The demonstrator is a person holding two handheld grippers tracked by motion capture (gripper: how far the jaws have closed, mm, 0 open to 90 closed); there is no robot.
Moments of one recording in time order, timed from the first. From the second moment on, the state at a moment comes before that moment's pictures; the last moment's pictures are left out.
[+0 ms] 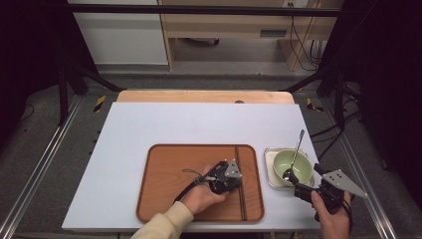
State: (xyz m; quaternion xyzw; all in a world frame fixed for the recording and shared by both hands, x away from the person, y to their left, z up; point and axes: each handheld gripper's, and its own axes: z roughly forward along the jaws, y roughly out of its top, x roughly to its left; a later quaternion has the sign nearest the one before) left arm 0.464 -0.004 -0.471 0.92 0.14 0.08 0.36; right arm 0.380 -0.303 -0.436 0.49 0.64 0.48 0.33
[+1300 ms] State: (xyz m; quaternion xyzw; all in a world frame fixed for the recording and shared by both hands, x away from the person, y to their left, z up) left arm 0.445 0.092 -0.451 0.87 0.19 0.14 0.43; right arm 0.381 -0.303 -0.437 0.49 0.64 0.49 0.32
